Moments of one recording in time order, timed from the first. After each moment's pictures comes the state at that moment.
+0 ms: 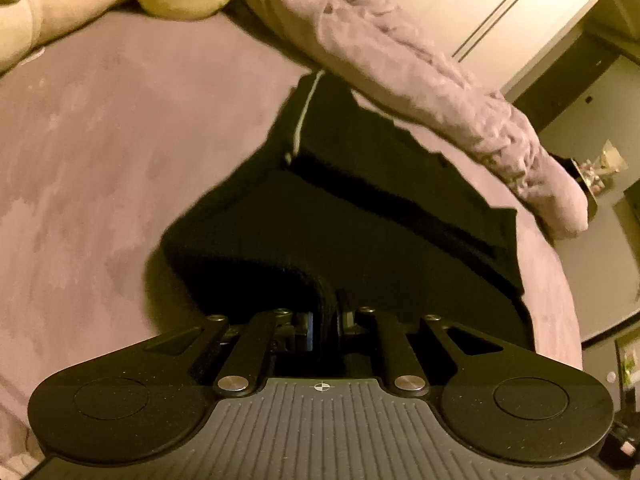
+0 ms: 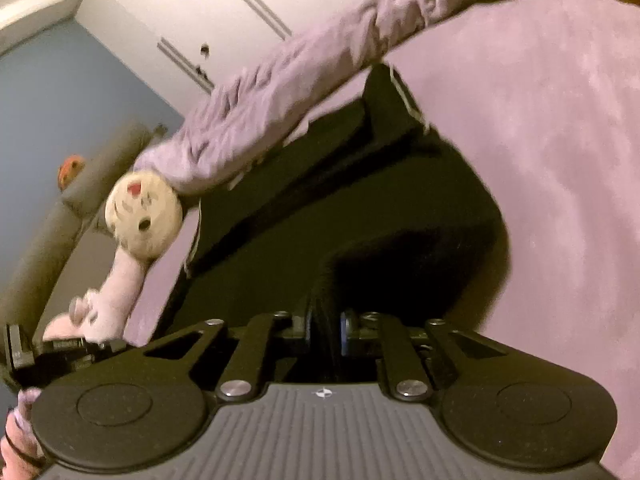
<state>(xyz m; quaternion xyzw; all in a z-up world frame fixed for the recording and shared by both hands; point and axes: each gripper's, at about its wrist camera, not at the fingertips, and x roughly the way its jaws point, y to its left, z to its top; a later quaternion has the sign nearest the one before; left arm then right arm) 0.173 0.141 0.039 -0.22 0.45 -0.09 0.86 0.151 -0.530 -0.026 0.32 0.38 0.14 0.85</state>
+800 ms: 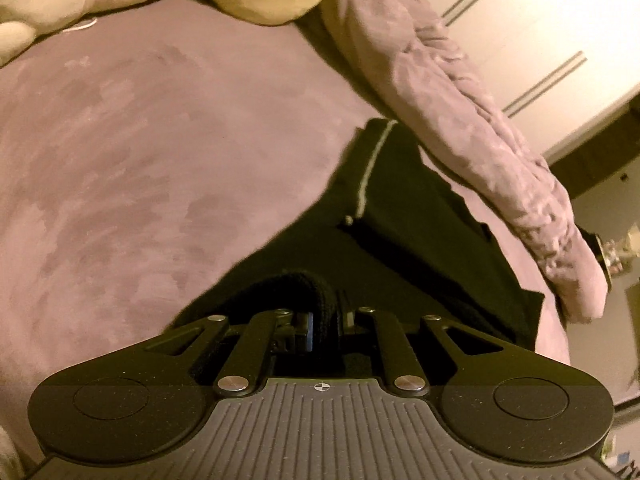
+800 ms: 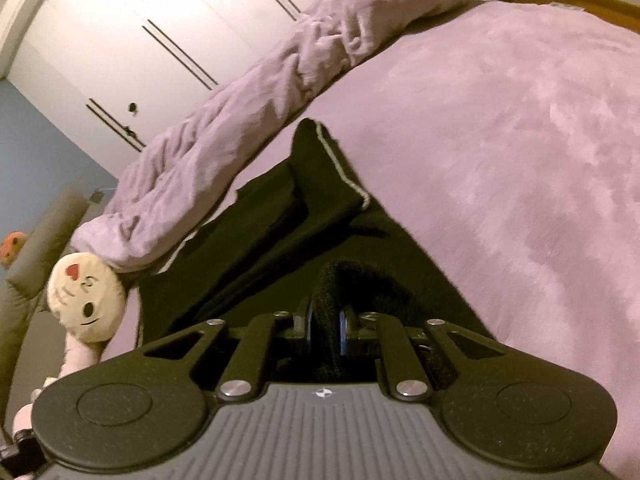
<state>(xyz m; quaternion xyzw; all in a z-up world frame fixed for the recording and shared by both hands) 0.218 0.193 0.018 -0.31 0.44 -0.01 0.84 0.222 -0.545 -0.032 0.36 0.37 0.02 0.86</state>
